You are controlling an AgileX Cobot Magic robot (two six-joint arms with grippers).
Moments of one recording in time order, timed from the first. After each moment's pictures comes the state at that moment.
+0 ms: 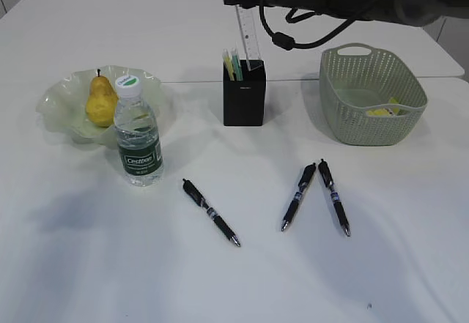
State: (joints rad) left arm 0.03 1.24 -0.90 -0.11 0.92 -0.09; right arm 0.29 2.23 -1.91 1.78 0.27 -1.93
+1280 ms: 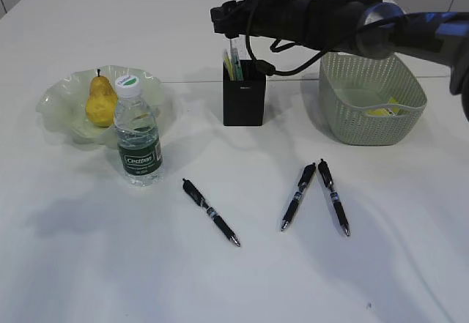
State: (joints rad) left arm 0.03 1.24 -0.90 -0.11 0.96 -0.09; right arm 0.29 2.43 -2.08 1.78 0.29 -1.86
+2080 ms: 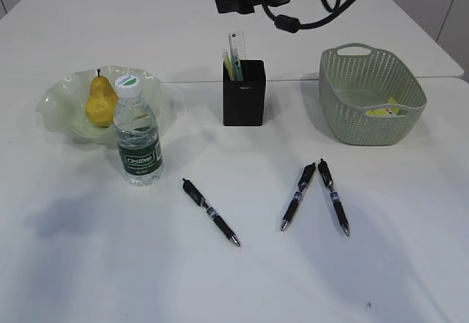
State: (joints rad) left arm 0.03 1.24 -0.90 -0.11 0.96 -0.09; right arm 0.28 2.20 -2.08 0.61 0.64 -0.67
